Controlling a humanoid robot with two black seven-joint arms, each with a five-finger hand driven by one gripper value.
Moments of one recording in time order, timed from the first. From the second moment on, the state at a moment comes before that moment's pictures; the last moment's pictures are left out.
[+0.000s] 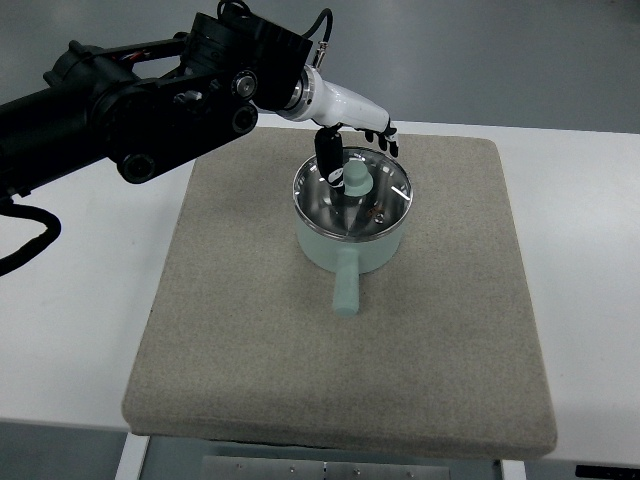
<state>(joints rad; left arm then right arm) -1.43 0.20 -0.28 -1.02 1.51 -0.61 0.07 0.03 0.00 -0.05 0.16 0.03 -0.02 0.10</state>
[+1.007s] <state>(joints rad) -1.43 0.21 -0.27 -1.02 1.53 -0.61 0.07 0.03 0.00 -0.05 0.16 0.03 -0.02 0.10</state>
